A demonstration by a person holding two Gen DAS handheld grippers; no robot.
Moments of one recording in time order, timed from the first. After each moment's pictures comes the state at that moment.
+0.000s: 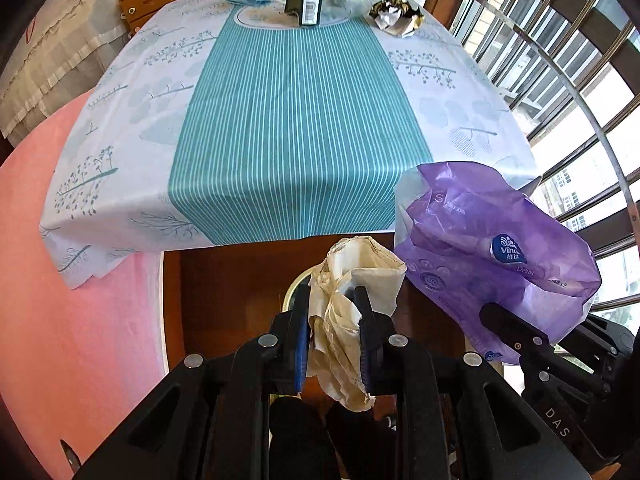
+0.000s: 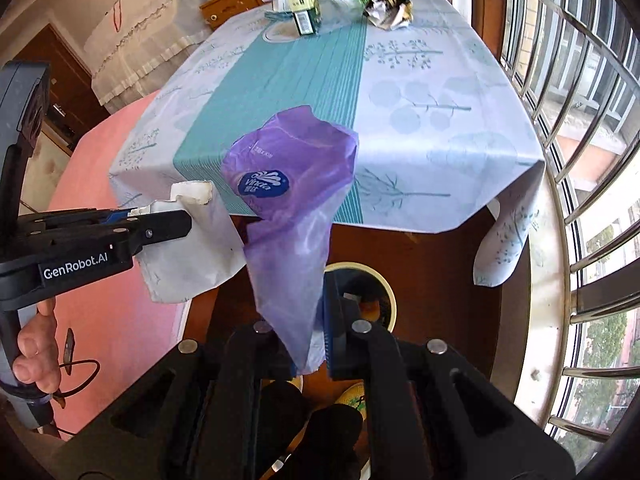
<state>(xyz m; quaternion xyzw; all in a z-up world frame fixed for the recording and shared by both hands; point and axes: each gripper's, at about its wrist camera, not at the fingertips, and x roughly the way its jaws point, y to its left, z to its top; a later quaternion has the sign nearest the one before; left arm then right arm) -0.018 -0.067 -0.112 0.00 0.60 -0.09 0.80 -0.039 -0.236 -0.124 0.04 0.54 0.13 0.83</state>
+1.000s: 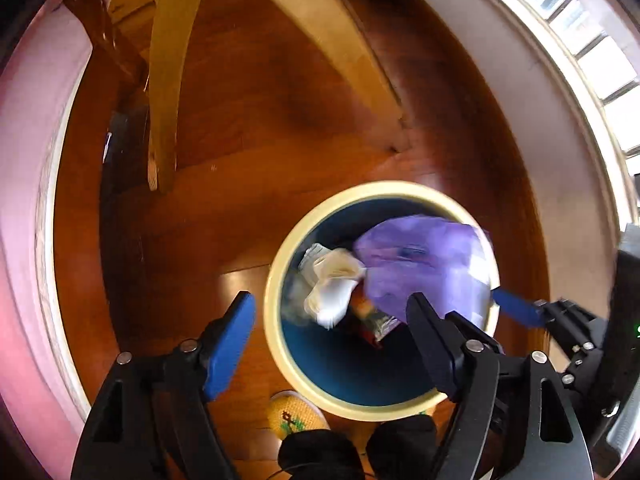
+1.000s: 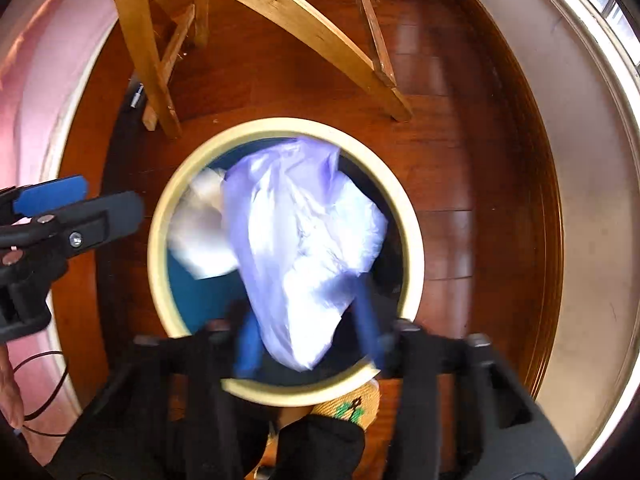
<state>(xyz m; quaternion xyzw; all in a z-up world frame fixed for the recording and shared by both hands) 0.023 -0.084 -0.509 0.04 0.67 -0.12 0.73 -0.005 -0.243 -0.531 0.05 0.65 0.03 0.76</state>
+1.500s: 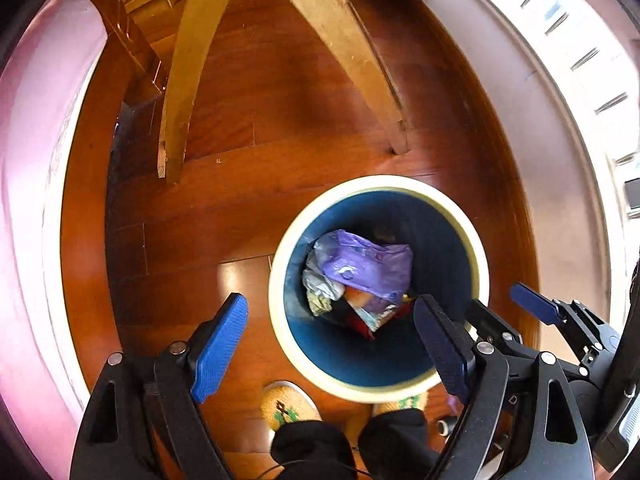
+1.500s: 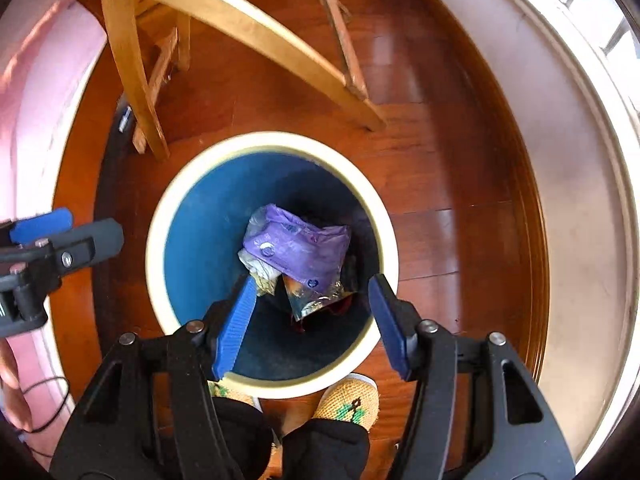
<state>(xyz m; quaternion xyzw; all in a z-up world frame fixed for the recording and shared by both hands) -0.006 -0.066 -0.479 0.01 0.66 -0.12 0.74 -0.027 -0.246 -0.488 0.07 0.62 -0.01 0.78</state>
